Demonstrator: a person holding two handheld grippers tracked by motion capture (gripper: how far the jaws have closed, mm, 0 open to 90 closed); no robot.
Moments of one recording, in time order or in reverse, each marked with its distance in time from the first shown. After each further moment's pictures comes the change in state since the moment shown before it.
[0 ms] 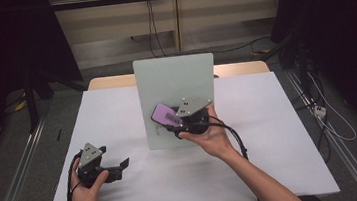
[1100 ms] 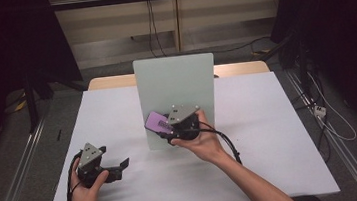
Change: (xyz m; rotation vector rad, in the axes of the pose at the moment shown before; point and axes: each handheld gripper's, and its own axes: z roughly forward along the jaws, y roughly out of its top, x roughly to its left) left arm 0.000 0.000 0.000 -0.003 0.003 0.003; right arm 0.013 0.003 0.018 0.027 0.028 -0.017
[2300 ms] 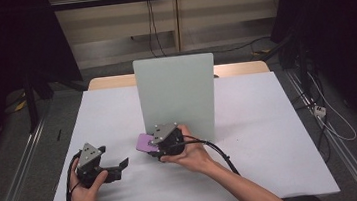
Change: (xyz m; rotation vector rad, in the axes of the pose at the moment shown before) left arm 0.001 0.000 -0.002 -0.010 -0.002 -0.004; right arm 0.038 -0.018 0.047 0.116 0.133 -0.091
